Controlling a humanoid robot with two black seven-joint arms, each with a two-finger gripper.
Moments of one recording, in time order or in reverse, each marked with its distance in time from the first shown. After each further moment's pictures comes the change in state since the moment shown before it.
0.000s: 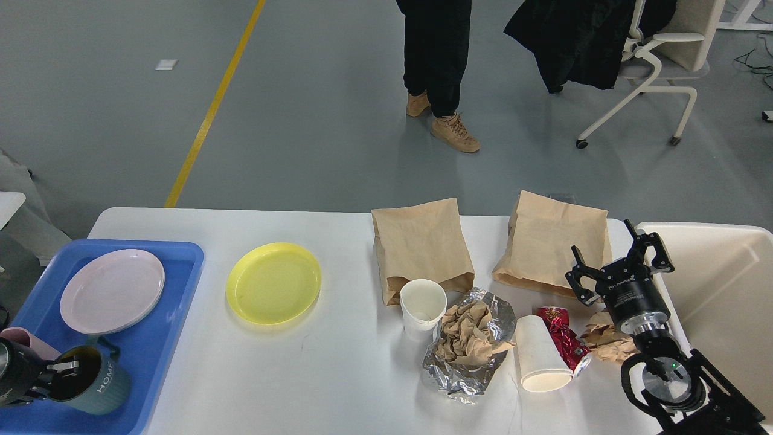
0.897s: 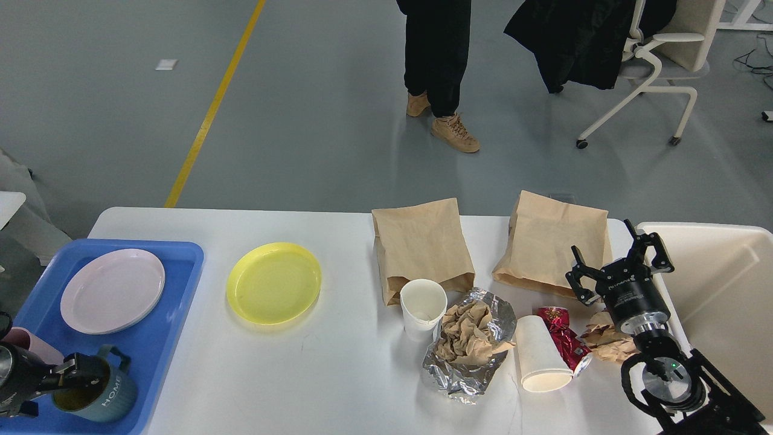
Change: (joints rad) left arm -0.036 -0.013 0.043 -0.019 -0.060 -0.034 0.003; right arm 0.000 0.000 0.000 0.000 0.000 0.000 0.000
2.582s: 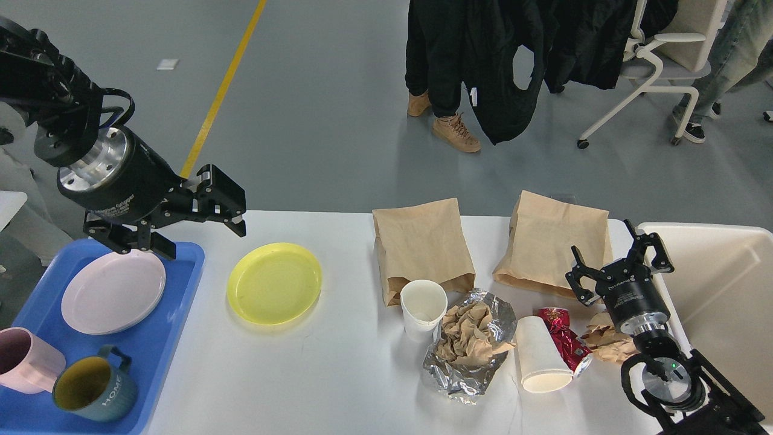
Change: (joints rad) left arm -1.082 -0.456 0.285 -0.529 -0.500 -0.321 0.042; right arm 0.000 0.000 0.000 0.000 0.000 0.000 0.000
